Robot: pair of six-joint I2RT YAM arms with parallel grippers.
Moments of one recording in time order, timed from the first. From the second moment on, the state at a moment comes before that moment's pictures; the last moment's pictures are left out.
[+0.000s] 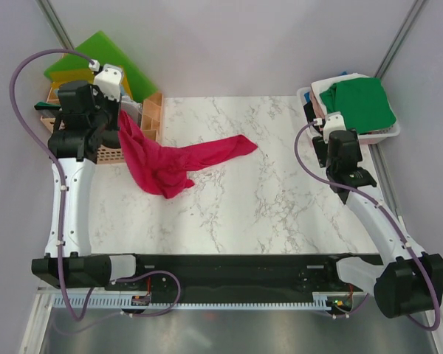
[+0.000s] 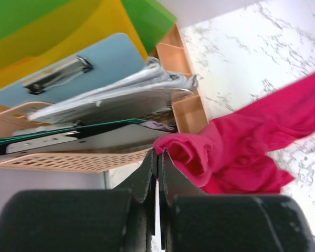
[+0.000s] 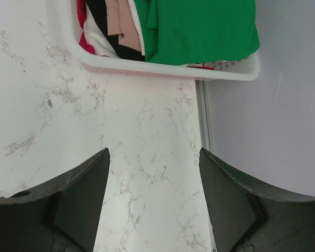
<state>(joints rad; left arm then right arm) 0.04 1.29 1.63 -0.71 0.04 0.36 0.17 1.12 0.88 -0.22 0.46 -0.30</state>
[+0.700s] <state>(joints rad) 0.04 1.29 1.49 -0.73 0.16 0.34 0.42 1.53 1.16 -0.47 -0.06 -0.27</state>
